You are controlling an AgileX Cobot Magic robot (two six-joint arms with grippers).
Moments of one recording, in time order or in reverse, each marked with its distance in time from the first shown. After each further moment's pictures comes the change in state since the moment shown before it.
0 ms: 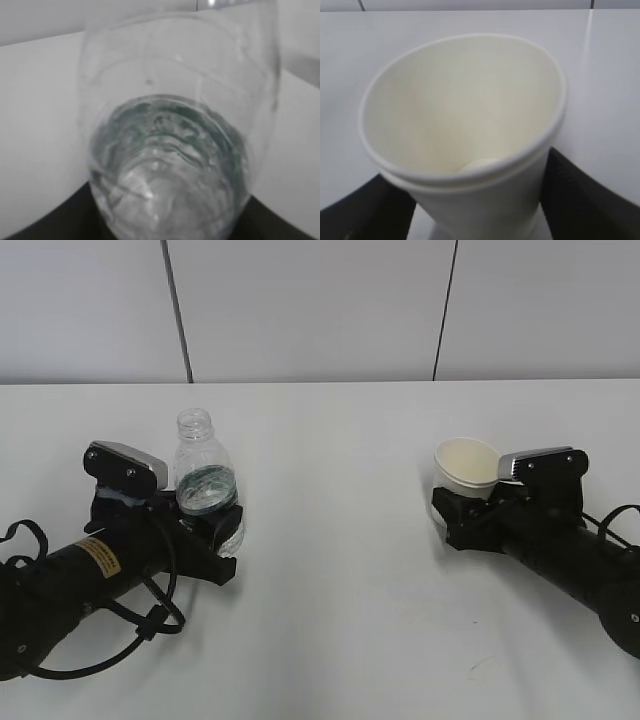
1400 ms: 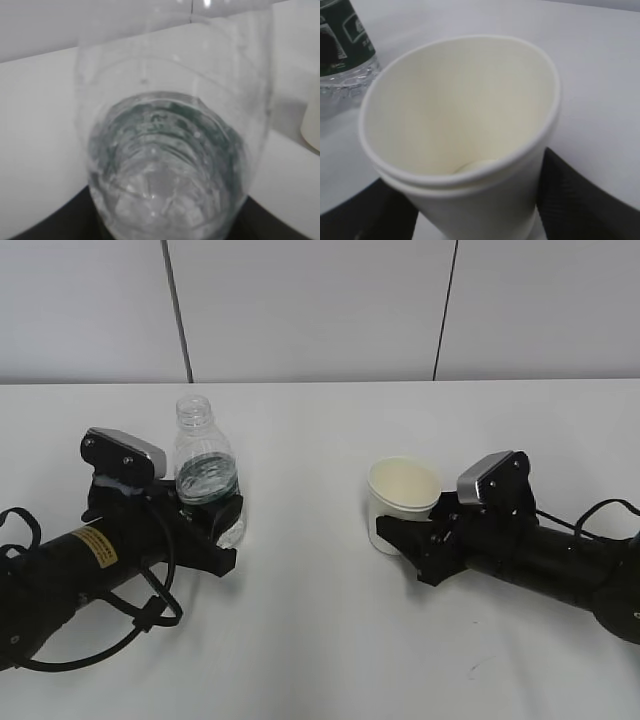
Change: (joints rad) left arm 0.000 -0.052 0.000 0.020 0.030 0.000; right arm 0.000 0.020 -0.072 -0.439 -0.006 0.061
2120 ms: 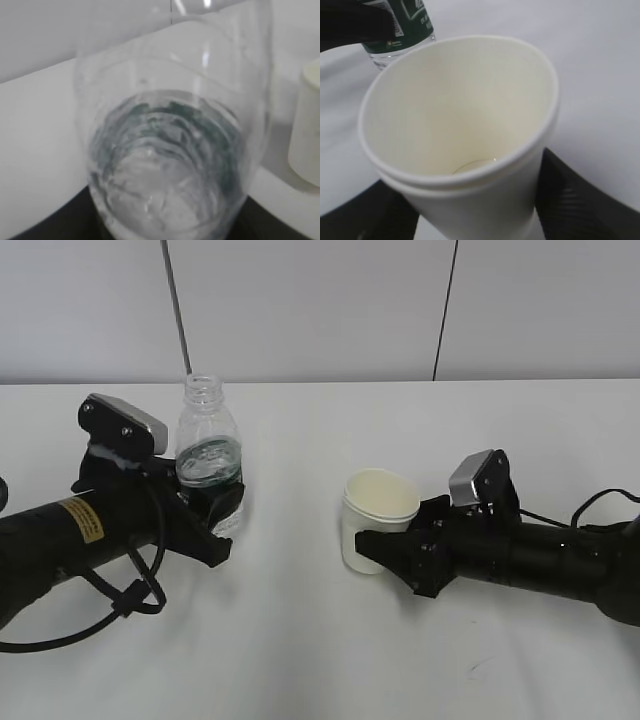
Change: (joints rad) left arm 0.000 -0.170 0.001 0.084 0.203 0.005; right arm 0.000 -0.019 -0.032 -0.241 0.002 0.162
